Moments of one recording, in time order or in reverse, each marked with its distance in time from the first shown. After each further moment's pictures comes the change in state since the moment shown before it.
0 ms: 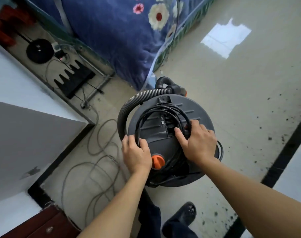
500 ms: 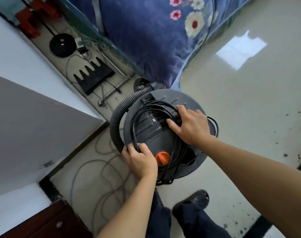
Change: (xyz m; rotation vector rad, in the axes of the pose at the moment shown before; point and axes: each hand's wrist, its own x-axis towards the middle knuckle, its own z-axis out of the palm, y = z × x) left_hand 0.051 -0.038 -0.055 -0.191 0.210 -0.329; right_hand 0.063 -0.121 0.037 -0.077 -0.005 -0.516
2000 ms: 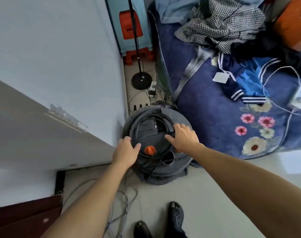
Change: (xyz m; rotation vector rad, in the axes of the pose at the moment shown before) left_hand 0.240 0.195 -0.123 0.285 -0.194 -0.012; right_hand 0.331 -0.162 -0.082 -0.118 -0.493 -0.334
